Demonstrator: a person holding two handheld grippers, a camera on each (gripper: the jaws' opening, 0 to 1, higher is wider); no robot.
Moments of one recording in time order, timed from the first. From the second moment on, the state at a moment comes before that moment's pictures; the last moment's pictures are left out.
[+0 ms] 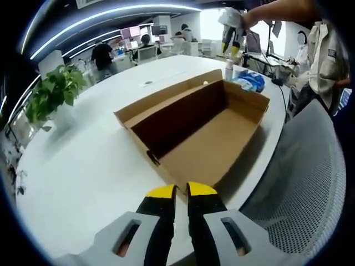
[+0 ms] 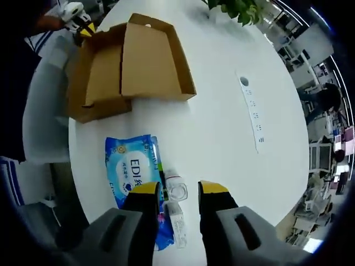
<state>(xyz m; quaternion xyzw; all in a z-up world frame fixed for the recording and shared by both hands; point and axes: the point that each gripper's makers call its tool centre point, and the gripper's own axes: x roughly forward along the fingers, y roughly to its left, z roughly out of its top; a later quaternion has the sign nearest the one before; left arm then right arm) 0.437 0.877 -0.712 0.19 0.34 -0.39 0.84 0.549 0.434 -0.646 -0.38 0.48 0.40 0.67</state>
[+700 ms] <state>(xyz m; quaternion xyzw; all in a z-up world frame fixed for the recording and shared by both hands) 0.437 0.877 -0.711 0.19 0.33 -0.38 0.84 0.482 0.498 -0.655 -0.29 0.43 0.34 0.78</state>
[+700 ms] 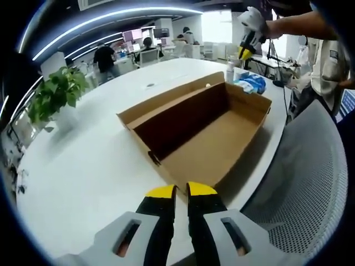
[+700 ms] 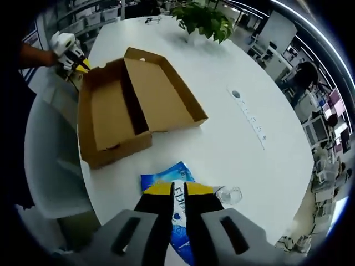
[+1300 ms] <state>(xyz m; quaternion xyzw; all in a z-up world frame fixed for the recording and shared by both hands) 0.438 0.878 -0.711 0.18 0.33 -0.36 0.85 0.452 0.573 -0.671 -0.22 0.40 0.33 0.82</state>
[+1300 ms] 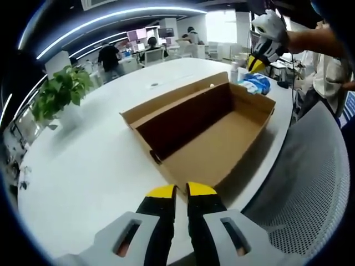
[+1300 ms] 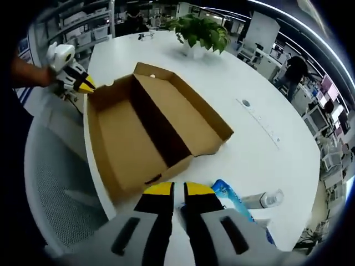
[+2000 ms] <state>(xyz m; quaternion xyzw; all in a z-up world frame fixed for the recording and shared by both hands) 0.441 0.884 -0.714 -0.04 0.41 -0.21 0.88 0.448 0.584 -0.684 -0.17 0.39 0.30 0.85</state>
